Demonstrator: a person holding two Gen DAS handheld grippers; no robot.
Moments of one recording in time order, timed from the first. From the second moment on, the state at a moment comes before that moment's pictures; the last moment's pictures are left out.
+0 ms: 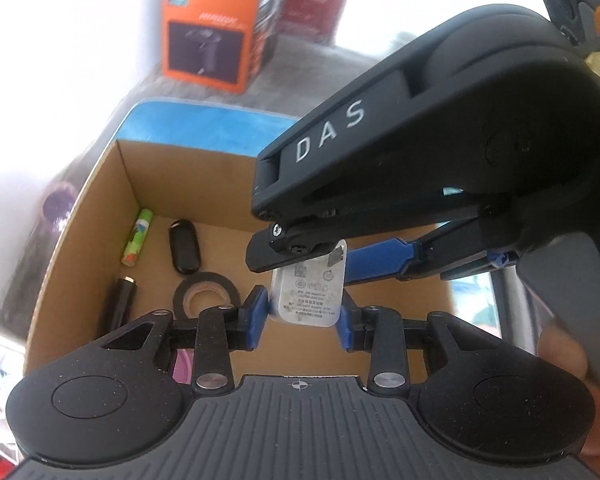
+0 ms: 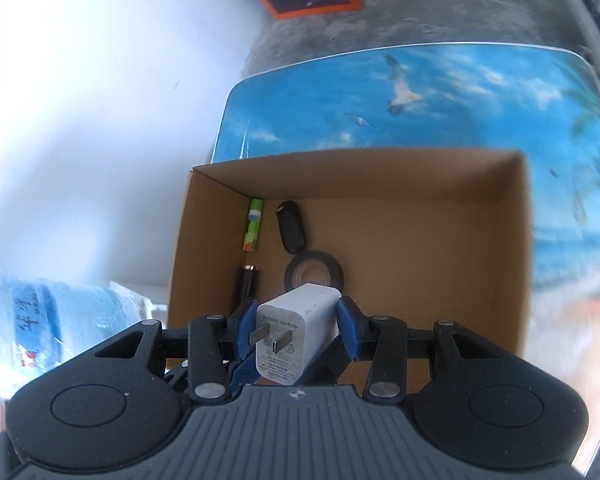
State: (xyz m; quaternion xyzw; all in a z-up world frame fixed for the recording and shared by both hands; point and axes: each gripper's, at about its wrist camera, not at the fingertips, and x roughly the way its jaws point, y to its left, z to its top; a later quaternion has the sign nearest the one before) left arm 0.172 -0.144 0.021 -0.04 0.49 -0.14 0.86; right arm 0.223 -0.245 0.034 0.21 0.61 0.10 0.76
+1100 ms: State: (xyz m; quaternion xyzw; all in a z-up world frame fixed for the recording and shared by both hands) left arm 0.227 -0.132 -0.034 -0.11 0.59 -0.09 0.80; right arm 0.283 -0.282 -0.047 0.25 0.61 0.10 0.75
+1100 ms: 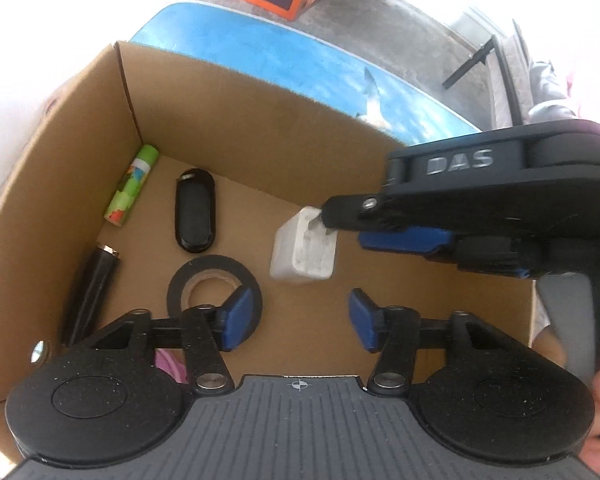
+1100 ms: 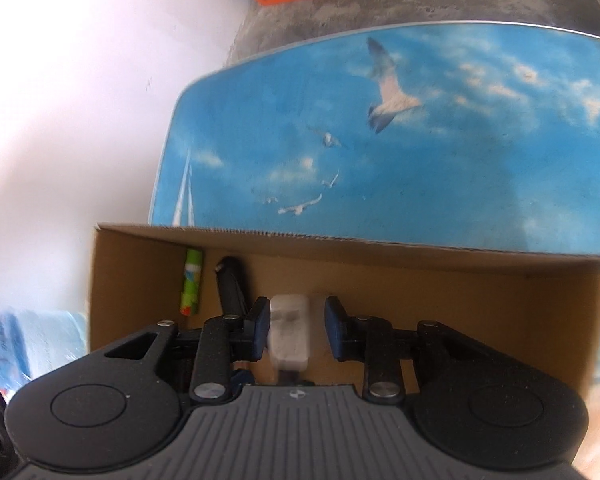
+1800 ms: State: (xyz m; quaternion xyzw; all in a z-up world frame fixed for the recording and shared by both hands) left arm 0.126 -0.107 0.066 -0.12 0.48 -0.19 0.85; right arm 0.137 -0.331 0.069 0.34 0.50 0.10 0.79
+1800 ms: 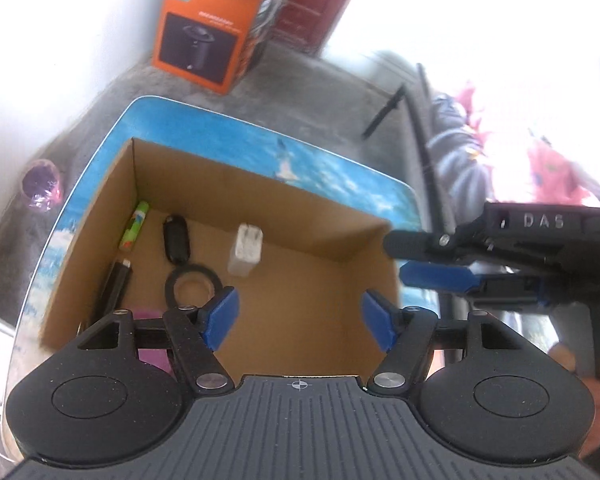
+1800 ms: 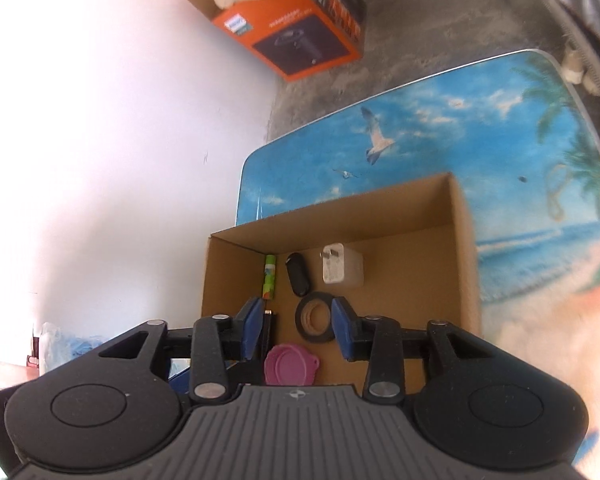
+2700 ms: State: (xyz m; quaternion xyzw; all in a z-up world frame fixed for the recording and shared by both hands) left arm 0.051 -0.091 -0.010 0.15 0.49 -0.23 0.82; right arm 0.037 -0.233 -0.016 0.41 0.53 0.02 0.74
